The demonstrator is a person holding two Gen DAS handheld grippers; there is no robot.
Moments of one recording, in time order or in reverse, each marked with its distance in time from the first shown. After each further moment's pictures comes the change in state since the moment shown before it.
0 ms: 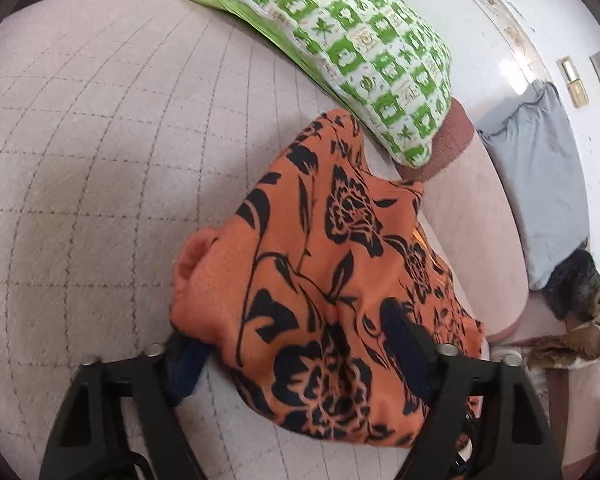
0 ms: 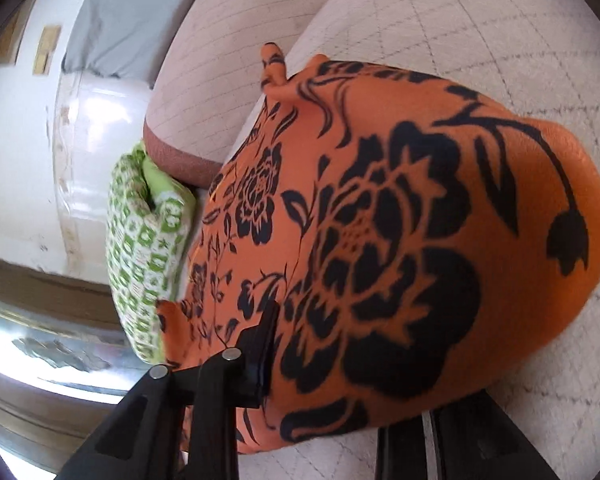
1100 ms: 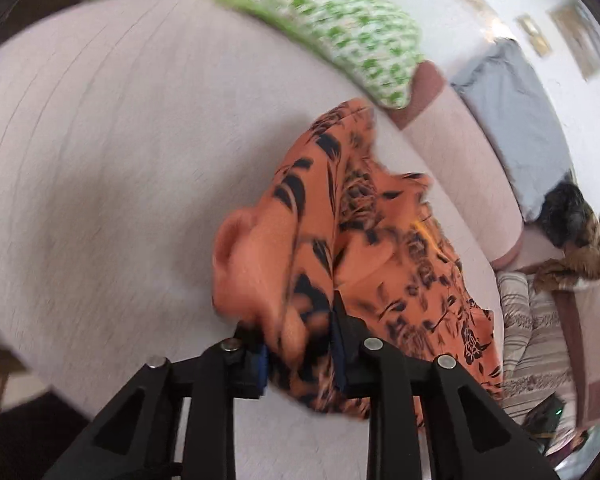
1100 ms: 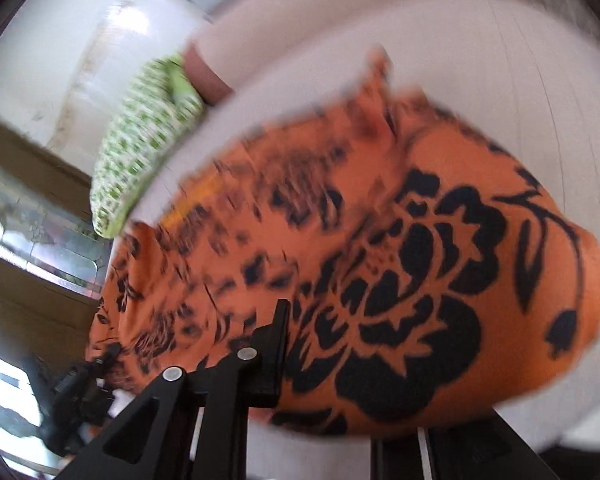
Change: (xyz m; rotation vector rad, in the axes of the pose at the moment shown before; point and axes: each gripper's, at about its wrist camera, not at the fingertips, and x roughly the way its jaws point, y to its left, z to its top) left arm -0.132 0.050 -0.130 0.081 0.083 0.020; right arm -0.121 -0.004 -0.078 -0.312 0.136 -0.234
